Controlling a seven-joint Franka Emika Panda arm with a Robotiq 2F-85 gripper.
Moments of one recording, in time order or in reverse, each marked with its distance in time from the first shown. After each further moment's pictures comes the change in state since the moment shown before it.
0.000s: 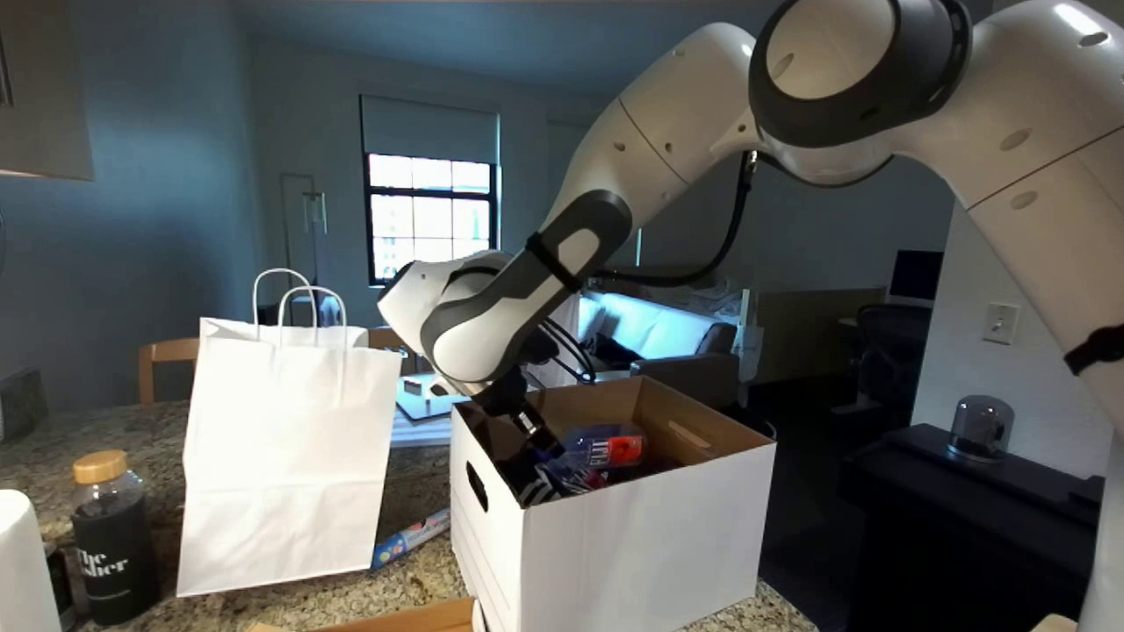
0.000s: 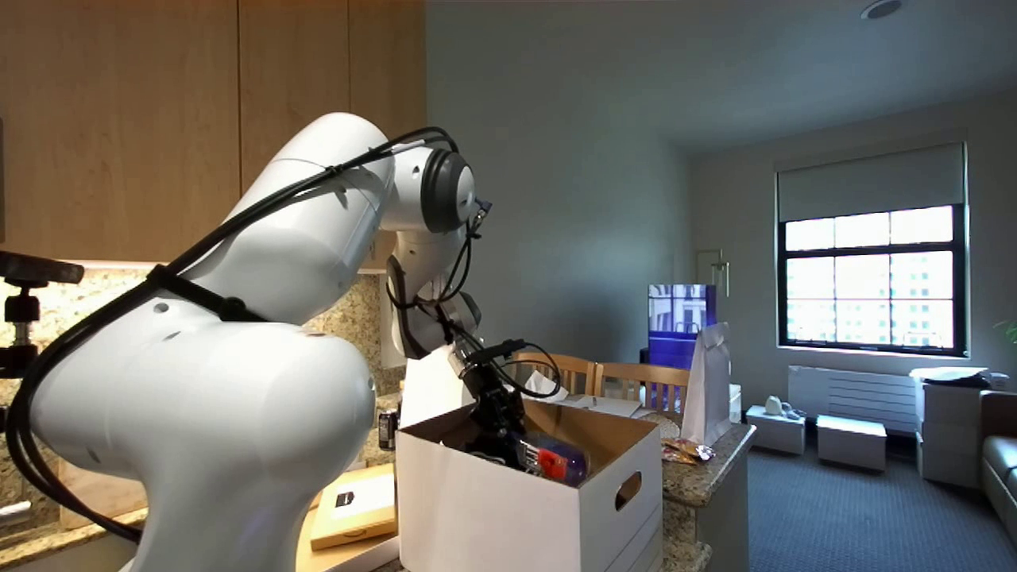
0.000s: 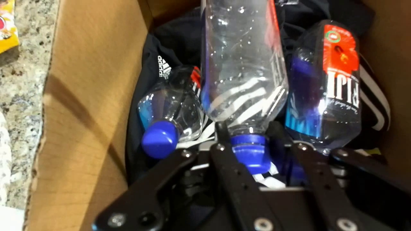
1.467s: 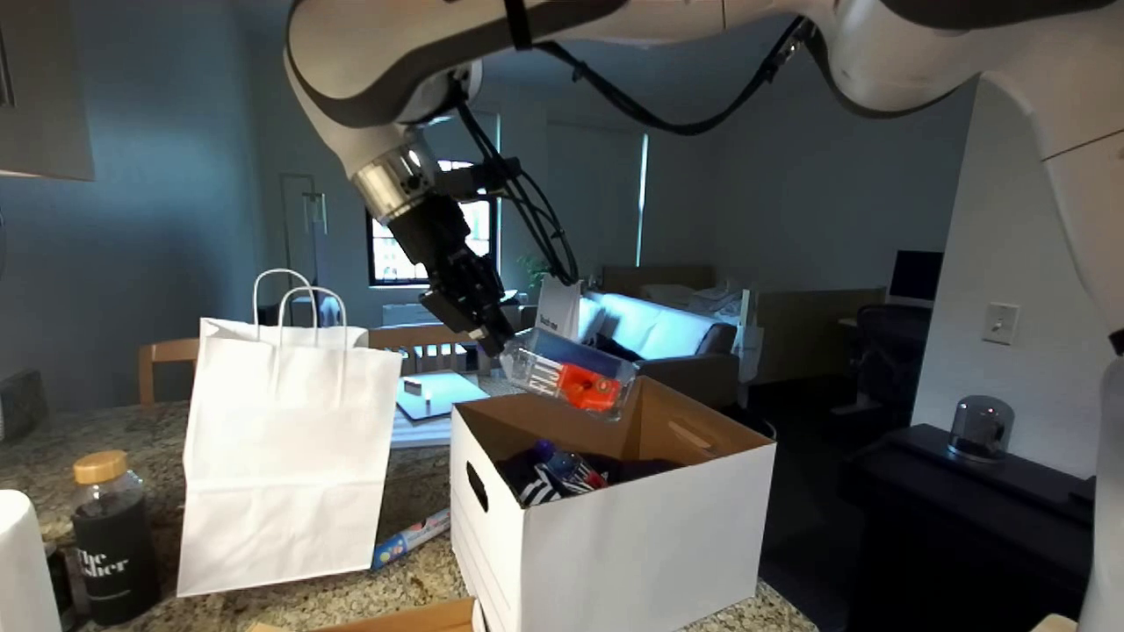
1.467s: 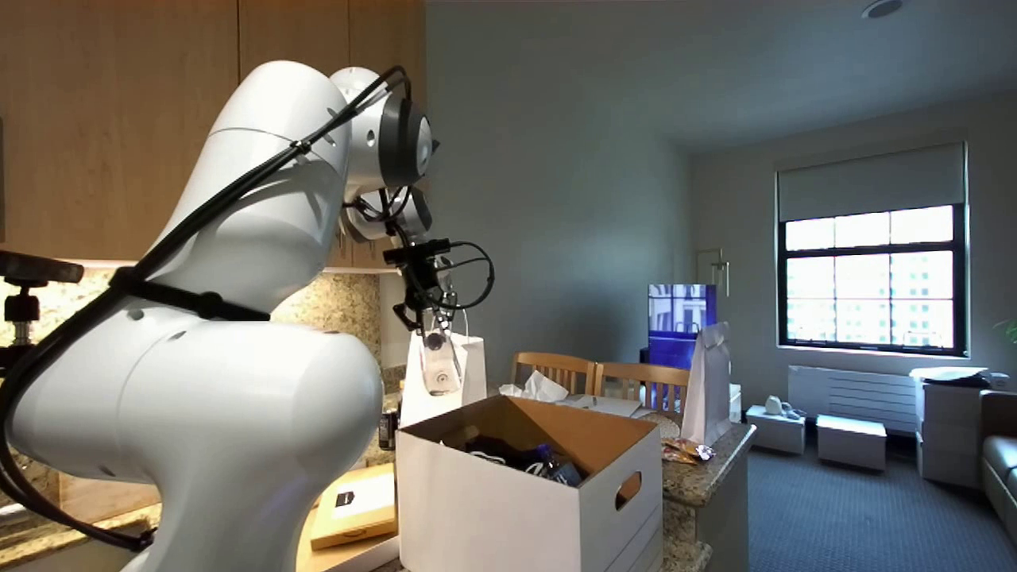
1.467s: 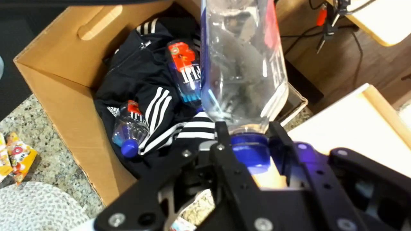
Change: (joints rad) arm 0.141 -0.220 0.059 0.256 0.393 -0.458 0.514
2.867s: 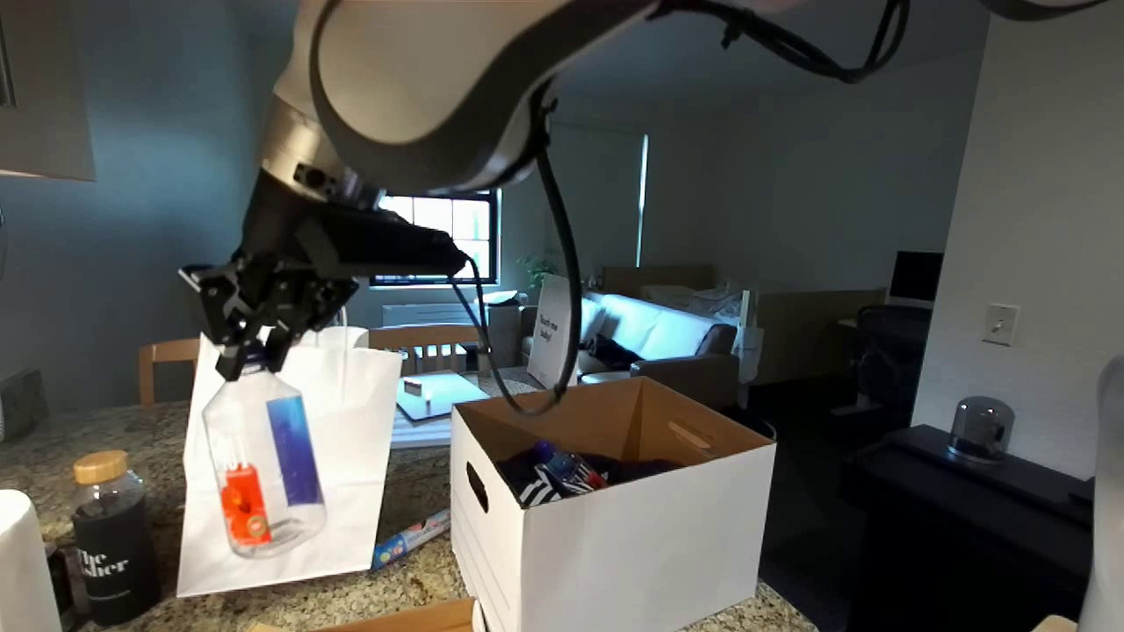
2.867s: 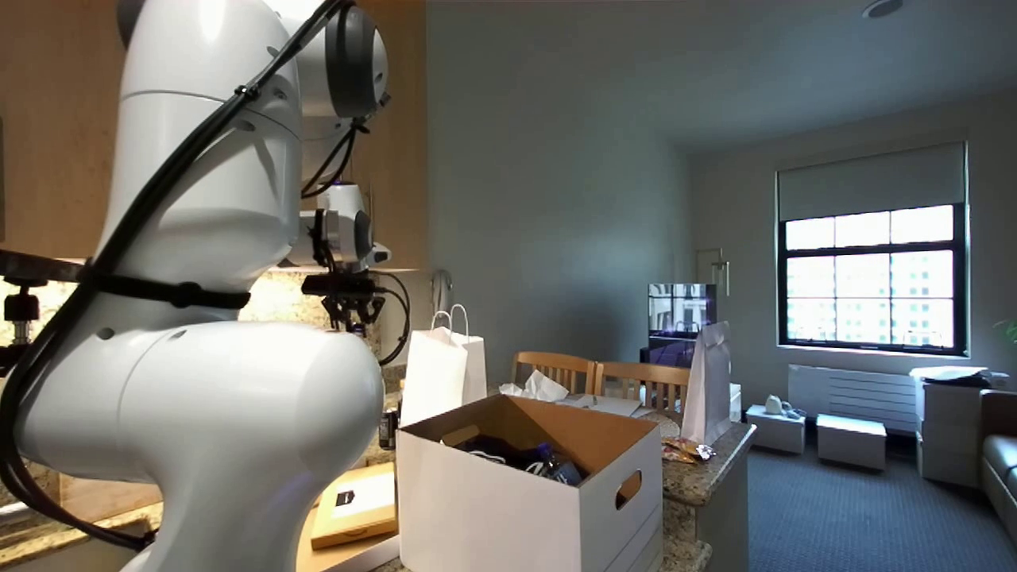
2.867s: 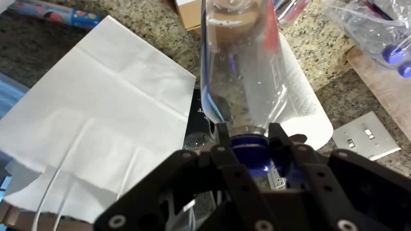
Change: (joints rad) arm 0.020 -0.305 0.105 -0.621 0.238 1.313 0.327
